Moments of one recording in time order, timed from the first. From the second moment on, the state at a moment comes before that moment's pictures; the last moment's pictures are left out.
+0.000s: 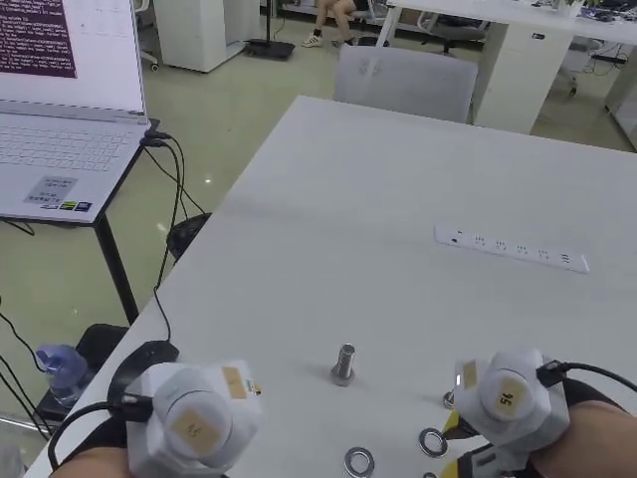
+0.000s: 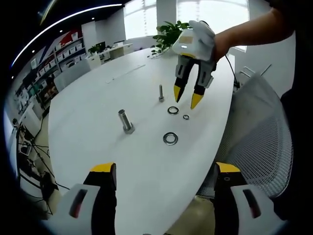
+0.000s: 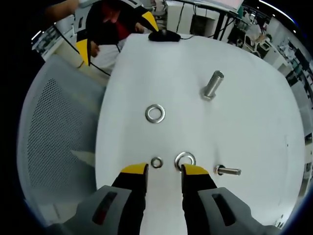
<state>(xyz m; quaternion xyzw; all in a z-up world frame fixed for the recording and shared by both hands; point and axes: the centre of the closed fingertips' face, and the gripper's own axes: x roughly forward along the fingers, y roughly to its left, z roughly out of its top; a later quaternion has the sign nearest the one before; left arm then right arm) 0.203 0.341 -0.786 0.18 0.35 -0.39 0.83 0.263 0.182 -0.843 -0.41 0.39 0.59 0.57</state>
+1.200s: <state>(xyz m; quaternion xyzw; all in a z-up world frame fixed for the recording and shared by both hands) 0.204 0.344 -0.785 0.17 0.35 -0.39 0.83 0.251 0.180 -0.877 -0.43 0.39 0.60 0.56</state>
